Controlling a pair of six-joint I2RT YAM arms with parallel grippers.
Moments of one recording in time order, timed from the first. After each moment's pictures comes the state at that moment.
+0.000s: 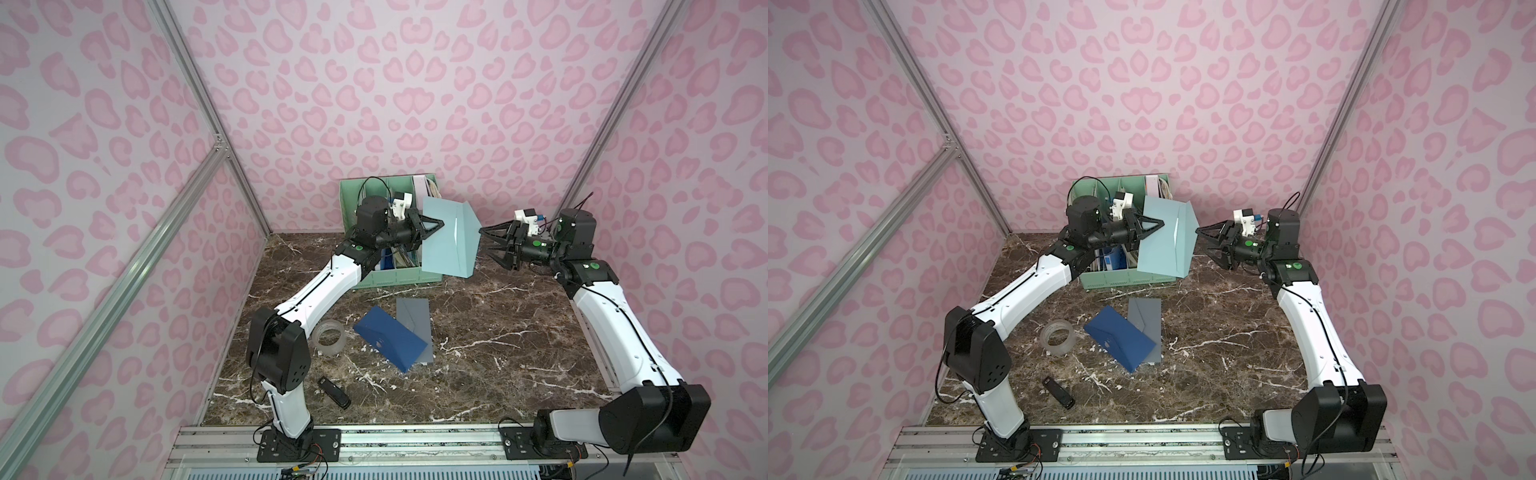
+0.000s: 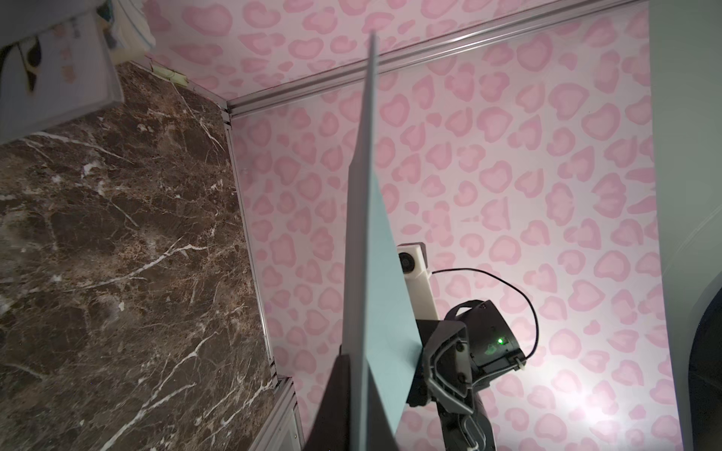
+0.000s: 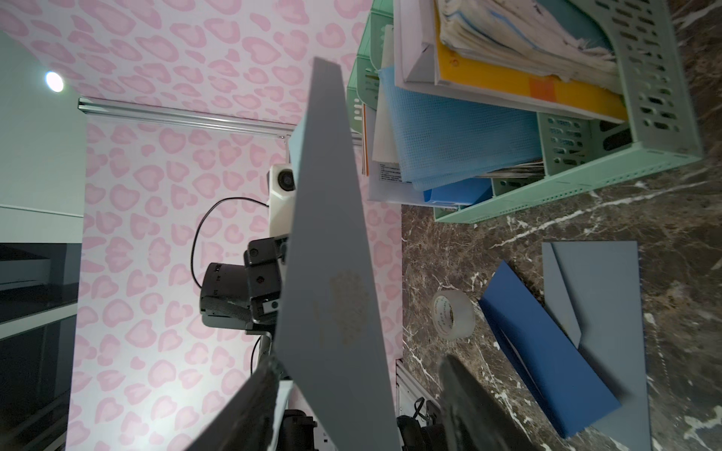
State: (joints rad) left arm -0.50 1.81 1.66 0.07 0.69 -1.28; right arm 0.10 1.35 1.32 -0.33 -0.95 1.09
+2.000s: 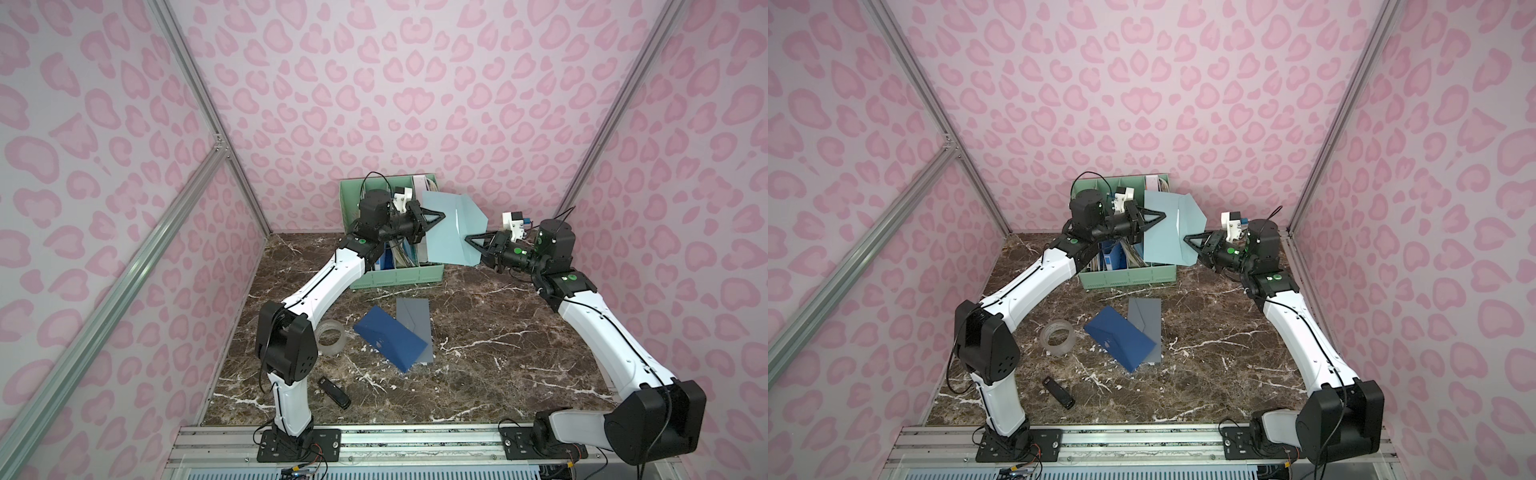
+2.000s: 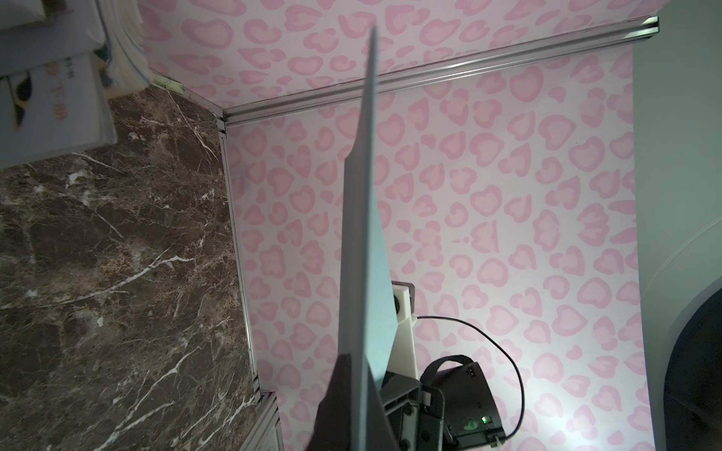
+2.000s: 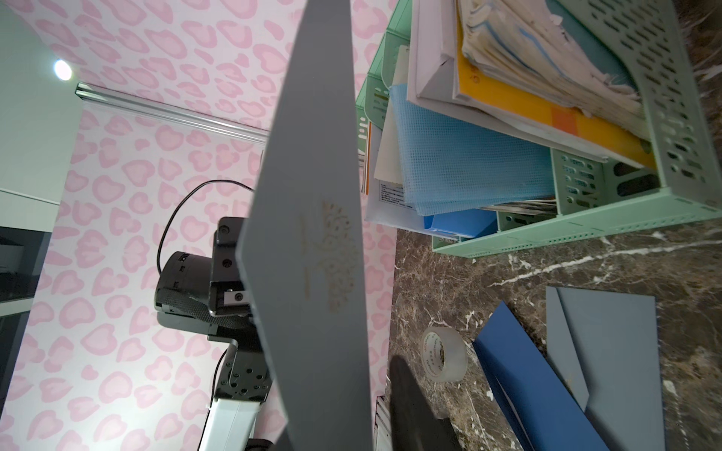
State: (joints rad) left arm -0.50 1.89 1.76 0.06 0.68 -1.35; right arm 0.22 1.32 1.17 -0.05 -0.77 1.13
